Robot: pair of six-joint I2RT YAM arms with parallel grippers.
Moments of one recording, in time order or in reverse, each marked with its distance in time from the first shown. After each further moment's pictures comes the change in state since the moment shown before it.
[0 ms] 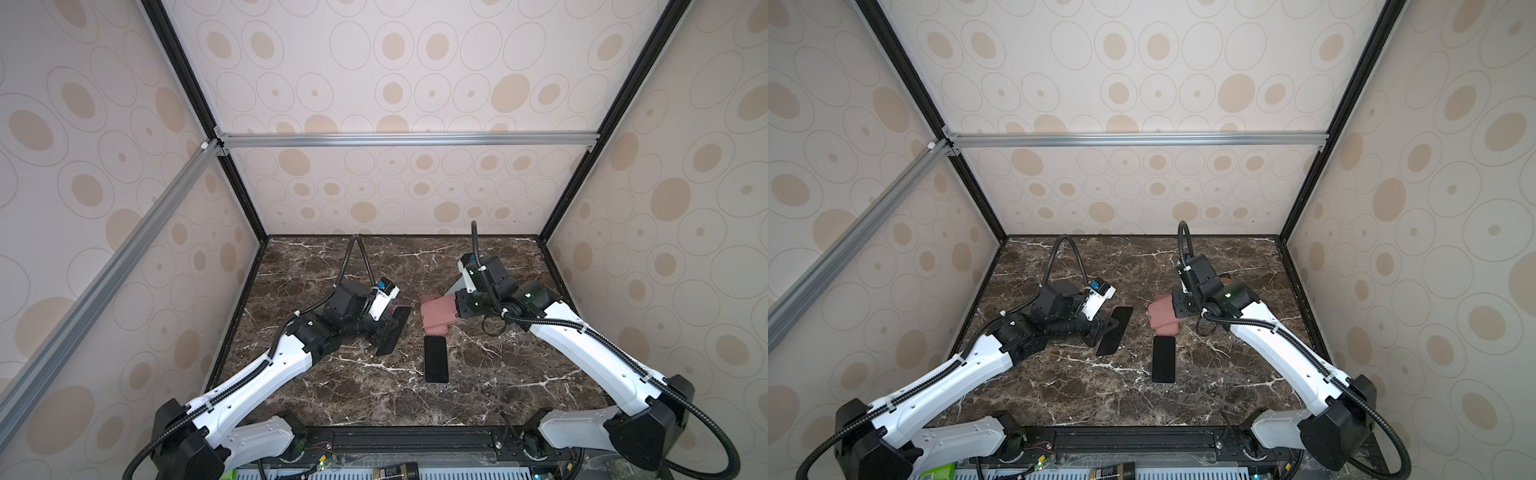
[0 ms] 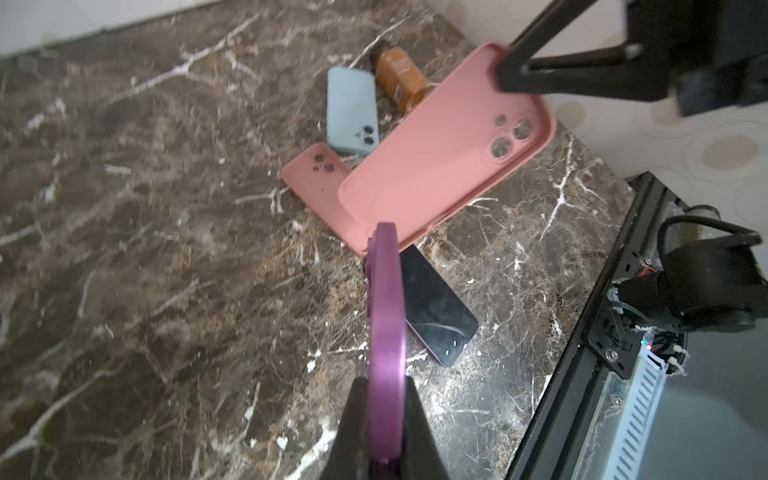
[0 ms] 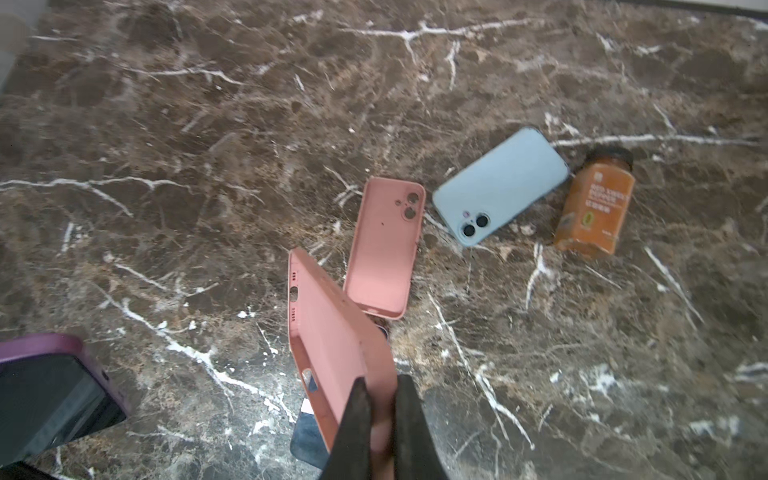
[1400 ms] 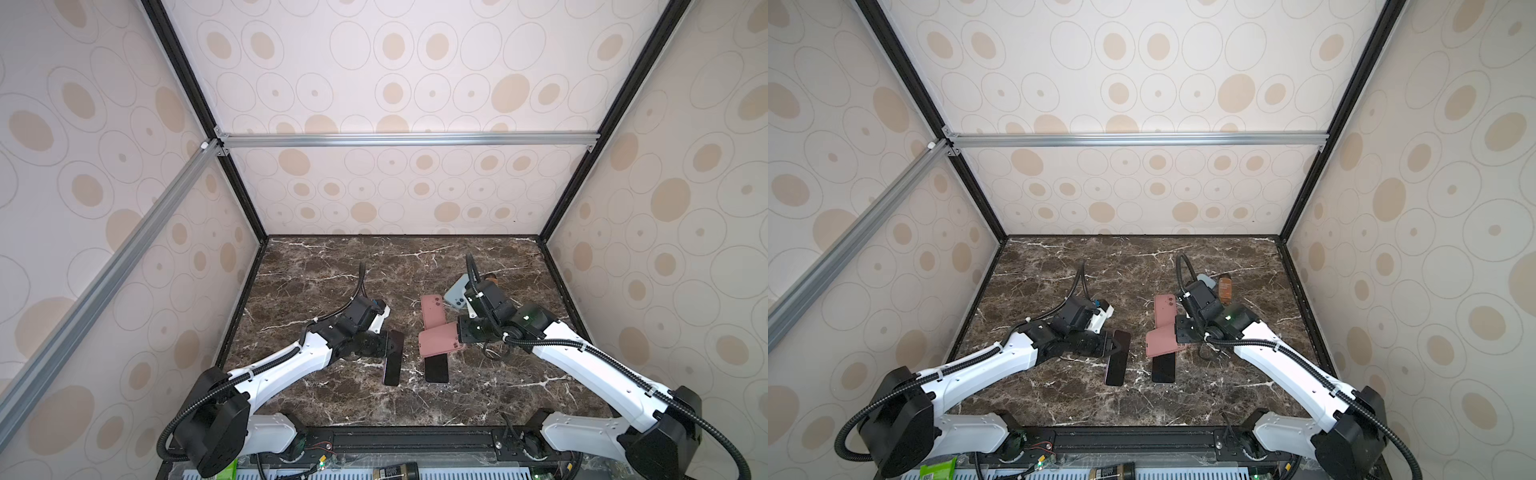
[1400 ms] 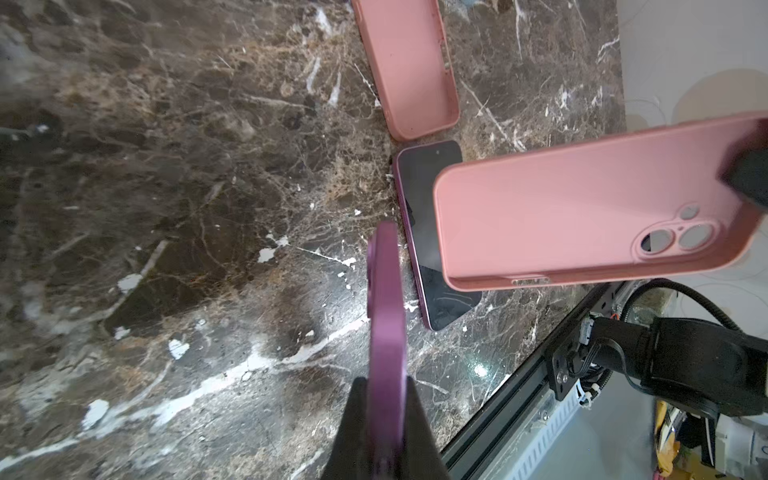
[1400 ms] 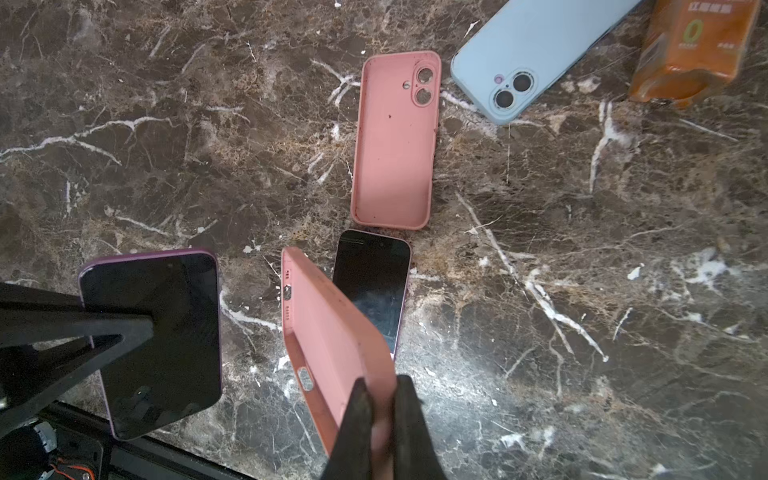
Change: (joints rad) left arm 0.018 0.138 -0.190 0.118 0.128 -0.404; right arm 0.053 -0.129 -0.262 0.043 -0.107 0.189
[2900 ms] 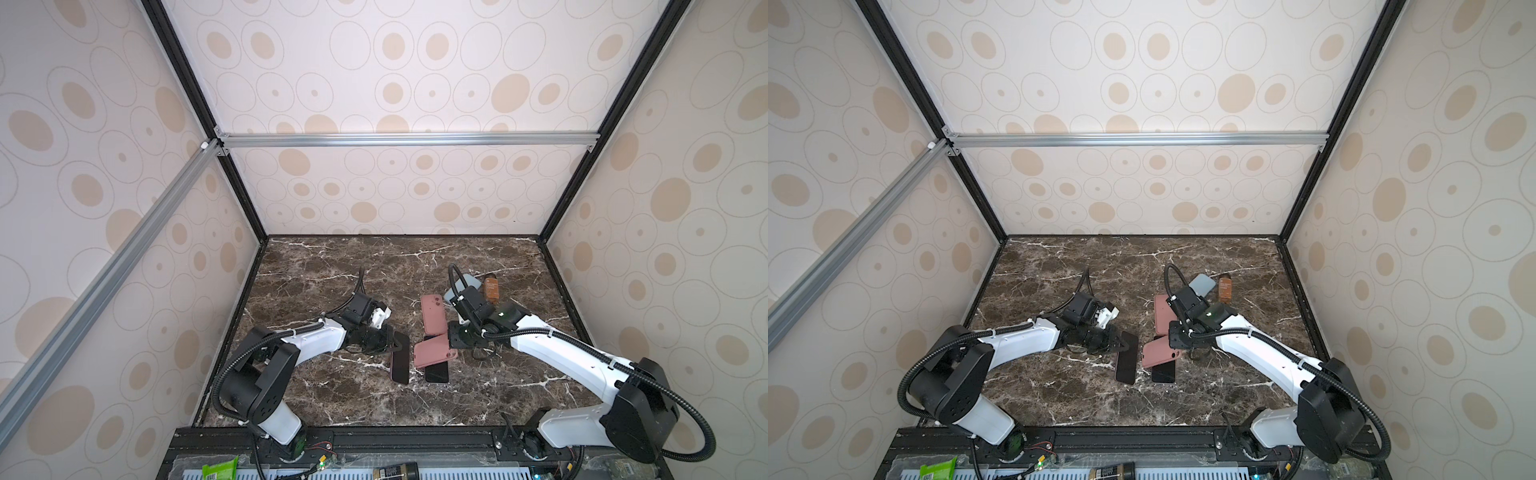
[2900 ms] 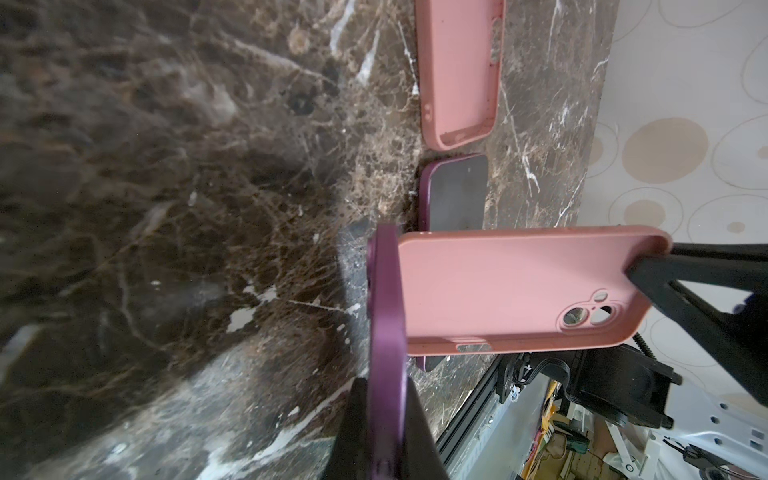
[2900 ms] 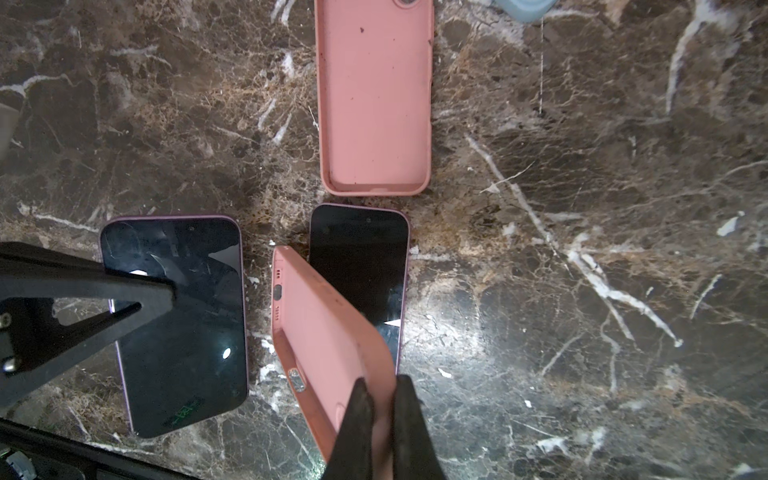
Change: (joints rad) left arm 0.130 0.290 -0.011 0.217 0.273 -0.089; right arm 0.002 0.146 -0.050 0.050 -0.038 0.101
